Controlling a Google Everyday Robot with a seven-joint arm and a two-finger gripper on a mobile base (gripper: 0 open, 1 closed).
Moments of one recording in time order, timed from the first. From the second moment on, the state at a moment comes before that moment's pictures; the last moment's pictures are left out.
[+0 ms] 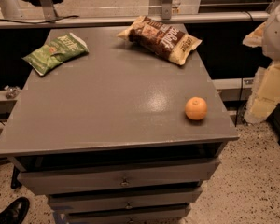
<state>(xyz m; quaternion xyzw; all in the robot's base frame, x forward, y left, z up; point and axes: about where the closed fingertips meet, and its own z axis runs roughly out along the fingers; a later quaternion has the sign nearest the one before) 0.438 -0.216 0.977 -0.60 0.78 -0.04 0.16</state>
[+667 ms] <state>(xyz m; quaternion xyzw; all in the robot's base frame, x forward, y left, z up) 0.435 -0.210 0.961 -0.60 0.78 -0.01 0.18</state>
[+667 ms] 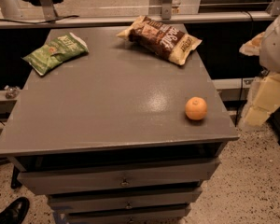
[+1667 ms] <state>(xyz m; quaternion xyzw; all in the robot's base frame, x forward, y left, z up) 0.458 -0.174 0.870 -0.56 0.78 0.10 0.27</state>
